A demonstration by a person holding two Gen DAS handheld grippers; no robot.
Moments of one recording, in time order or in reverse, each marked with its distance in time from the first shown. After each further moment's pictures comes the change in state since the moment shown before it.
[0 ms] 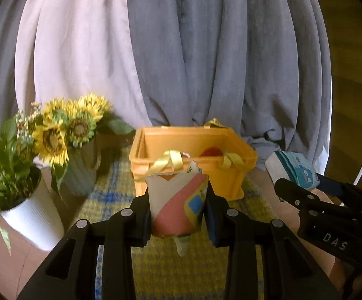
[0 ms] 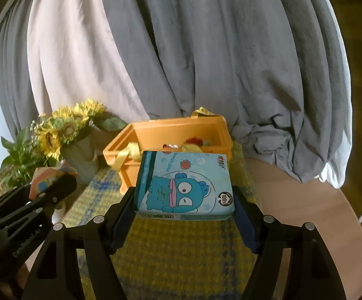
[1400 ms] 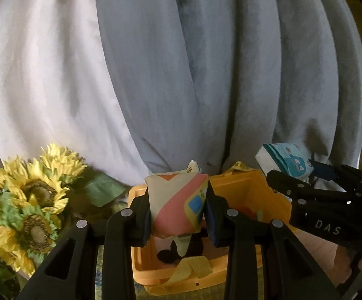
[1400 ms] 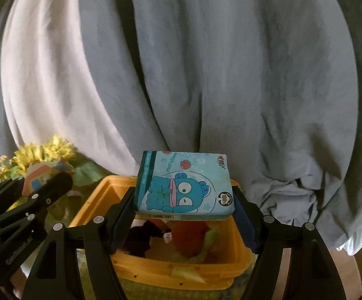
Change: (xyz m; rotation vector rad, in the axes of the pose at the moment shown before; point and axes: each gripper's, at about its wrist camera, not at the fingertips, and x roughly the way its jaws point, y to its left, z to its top) left arm 0.160 0.023 0.116 0.088 -0.016 -0.023; right arm 0.156 -0.003 0.129 -0.045 -0.021 -0.019
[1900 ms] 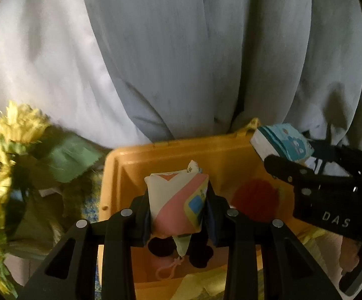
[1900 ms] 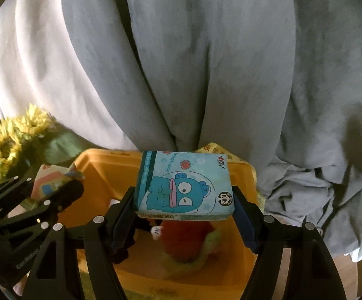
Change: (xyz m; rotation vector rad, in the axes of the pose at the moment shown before) left arm 0.088 0.005 -0.024 -0.011 0.249 -0.047; right arm 0.083 -0.002 -0.006 -0.051 0.192 0.006
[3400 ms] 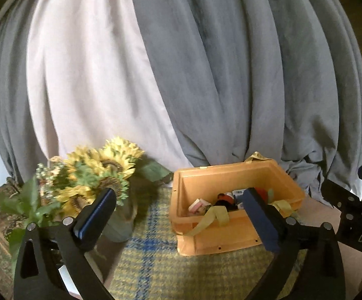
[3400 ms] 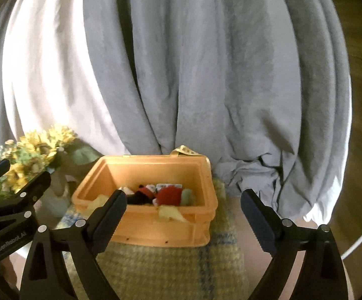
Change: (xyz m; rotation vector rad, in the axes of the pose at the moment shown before) left arm -0.207 -0.032 -0.074 -0.012 -0.339 0.289; right arm -0.192 0.022 -0.084 0.083 -0.227 -0.144
